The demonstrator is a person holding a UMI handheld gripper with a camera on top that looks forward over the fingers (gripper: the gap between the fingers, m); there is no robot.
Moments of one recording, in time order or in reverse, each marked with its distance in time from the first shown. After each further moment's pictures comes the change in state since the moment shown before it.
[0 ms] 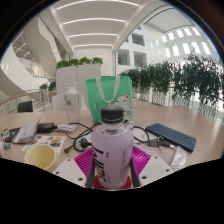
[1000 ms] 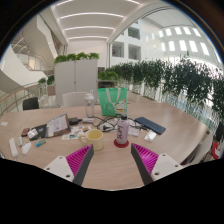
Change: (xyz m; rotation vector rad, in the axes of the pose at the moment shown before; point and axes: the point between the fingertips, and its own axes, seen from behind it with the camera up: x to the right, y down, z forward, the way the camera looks) arm -0.083 -0.049 -0.330 -0.123 0.091 -0.008
